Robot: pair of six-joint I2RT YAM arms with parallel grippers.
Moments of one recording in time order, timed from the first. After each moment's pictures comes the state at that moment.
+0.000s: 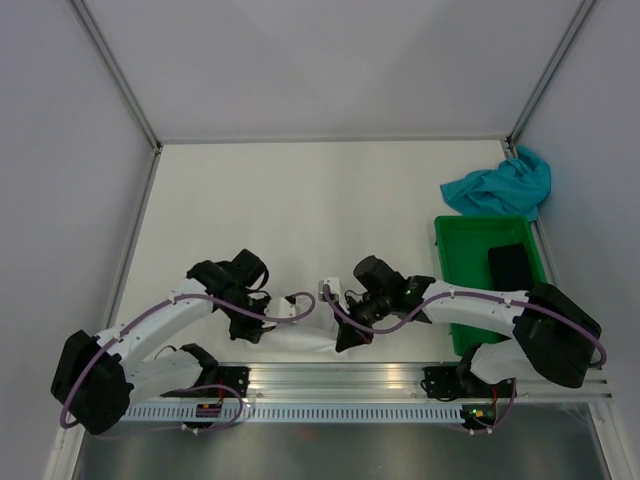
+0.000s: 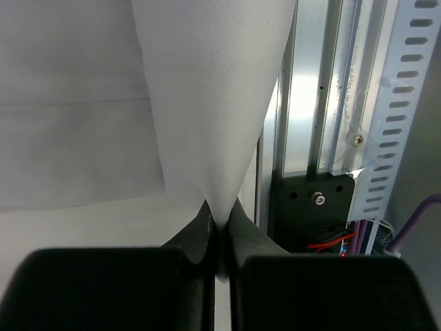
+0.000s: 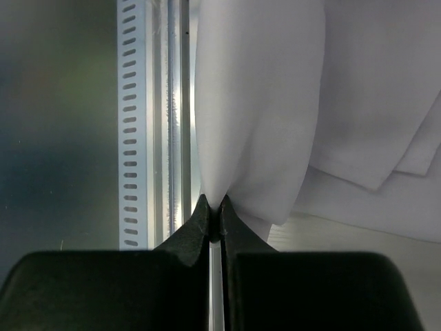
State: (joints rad) left arm -0.62 1.07 0.67 -1.06 0.44 0.90; right arm 0.95 1.35 0.63 -0.15 -0.76 -0.10
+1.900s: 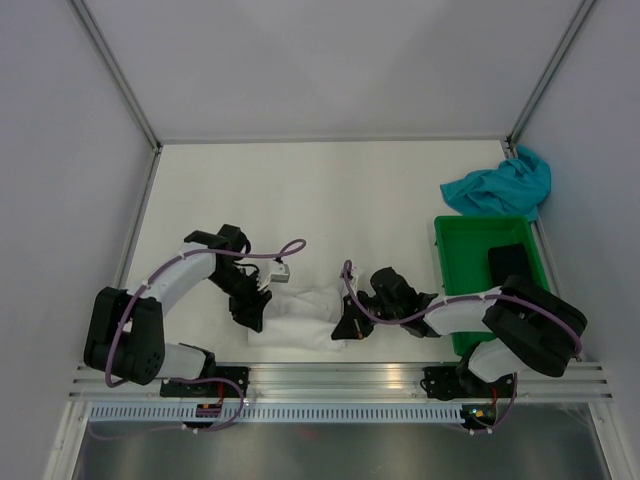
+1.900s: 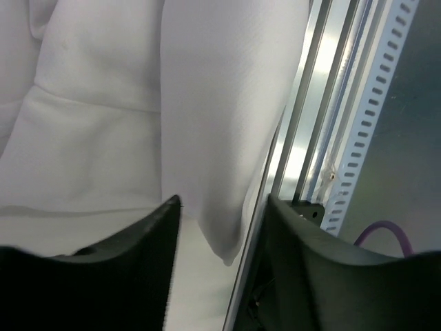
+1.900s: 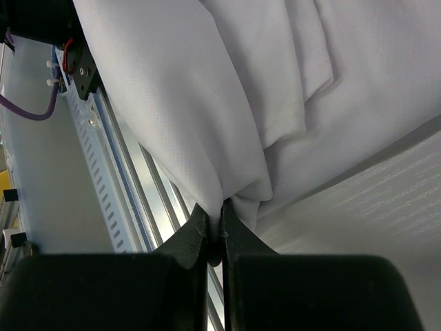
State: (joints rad) left arm -0.29 1.38 0.81 -1.12 0.66 0.98; right arm 0.89 1.46 0.36 0.48 -0.55 0.55
